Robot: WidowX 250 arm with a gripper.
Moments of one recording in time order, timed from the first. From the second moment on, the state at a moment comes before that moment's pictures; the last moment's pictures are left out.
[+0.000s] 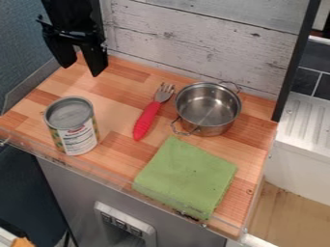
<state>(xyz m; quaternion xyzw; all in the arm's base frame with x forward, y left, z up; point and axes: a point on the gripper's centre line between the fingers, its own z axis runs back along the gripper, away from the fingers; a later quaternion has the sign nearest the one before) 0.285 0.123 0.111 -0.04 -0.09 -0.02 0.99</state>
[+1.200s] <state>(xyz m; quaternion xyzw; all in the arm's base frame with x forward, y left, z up) 0.339 -0.072 0.062 -0.05 -0.08 -0.13 0.99</state>
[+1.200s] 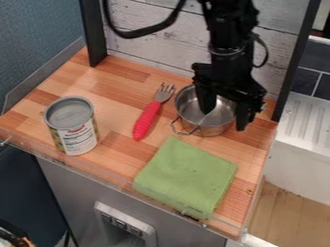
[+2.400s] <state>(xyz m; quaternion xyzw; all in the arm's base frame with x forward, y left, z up) 0.356 -0.087 0.022 -0.02 -0.04 -0.15 0.99</state>
